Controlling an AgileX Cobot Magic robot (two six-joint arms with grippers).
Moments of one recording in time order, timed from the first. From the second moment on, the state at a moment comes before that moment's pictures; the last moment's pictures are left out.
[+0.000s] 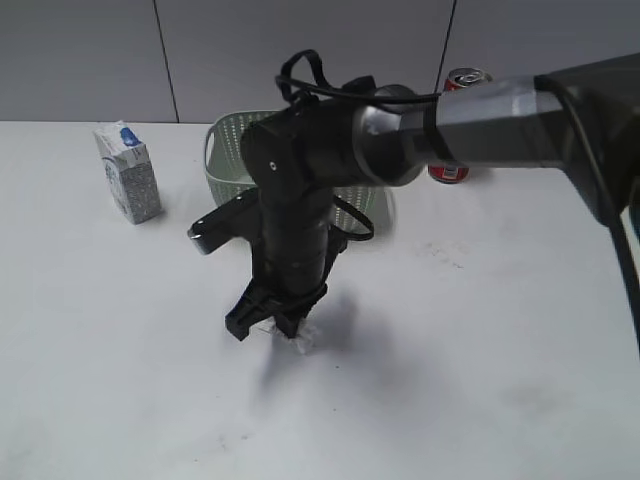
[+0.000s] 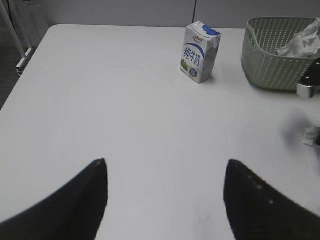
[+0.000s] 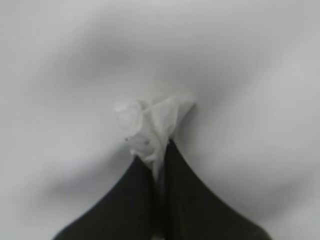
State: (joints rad) left arm -0.11 0.00 -0.50 -0.07 1.06 0.06; right arm 0.83 2.29 -1.63 0.08 0.92 -0.05
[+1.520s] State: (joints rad) left arm -0.11 0.00 -0.50 -0.07 1.05 0.06; right arm 0.66 2.46 -2.19 -0.09 0.82 -0.03
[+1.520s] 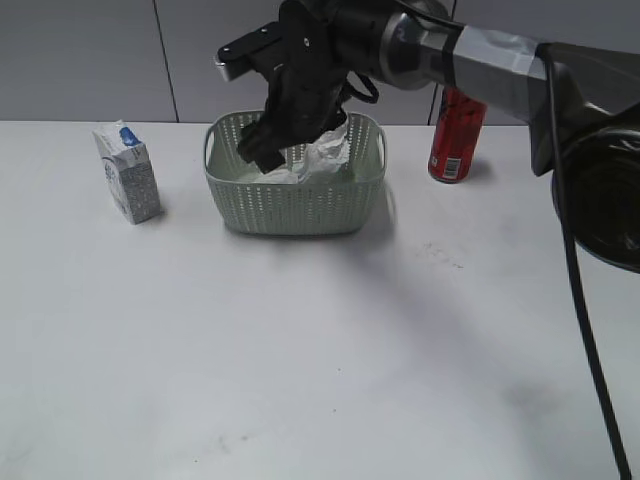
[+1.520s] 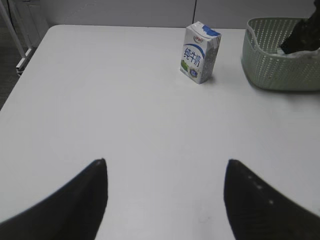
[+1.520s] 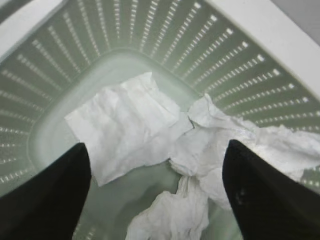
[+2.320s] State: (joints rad) left arm -0.11 0.00 -0.50 -0.07 1.05 0.06; right arm 0.48 2.35 -2.49 -0.07 1.19 0.07
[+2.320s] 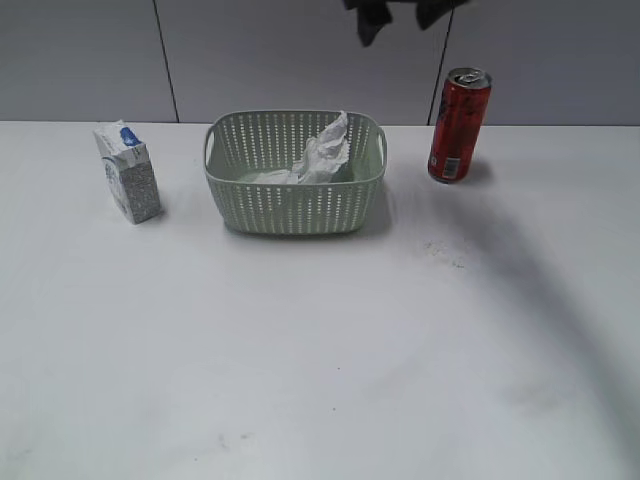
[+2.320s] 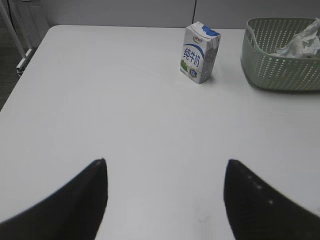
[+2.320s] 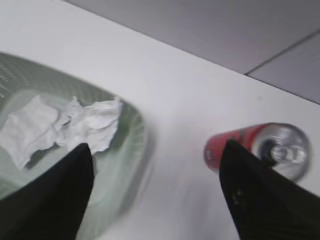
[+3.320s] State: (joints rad) left arm -0.11 0.00 -0.50 -0.07 1.05 0.06; right arm 0.07 1.51 -1.39 0.06 1.04 -0.02
